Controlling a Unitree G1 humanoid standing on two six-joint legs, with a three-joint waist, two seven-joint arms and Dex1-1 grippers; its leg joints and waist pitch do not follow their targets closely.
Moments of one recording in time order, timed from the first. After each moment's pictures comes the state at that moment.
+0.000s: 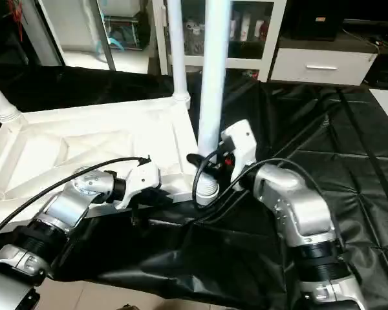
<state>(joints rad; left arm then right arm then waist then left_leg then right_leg) -0.57 0.31 -0.33 0.54 0.16 0.04 -1.11 -0.42 -0.35 0.09 0.05 0.39 0.58 0.64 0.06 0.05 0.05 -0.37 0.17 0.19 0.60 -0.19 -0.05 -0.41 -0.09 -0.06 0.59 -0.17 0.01</state>
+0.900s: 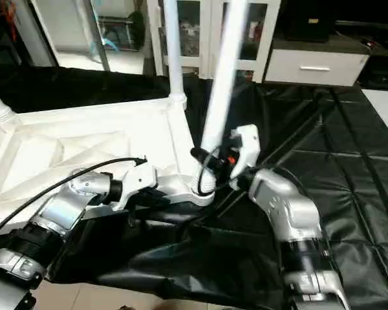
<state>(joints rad) -0.55 0.32 -0.32 0.49 0.14 0.10 -1.10 -0.42 -0.25 -0.04 0.24 0.47 0.51 0.63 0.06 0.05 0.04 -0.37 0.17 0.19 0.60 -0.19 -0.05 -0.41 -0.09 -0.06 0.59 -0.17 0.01</state>
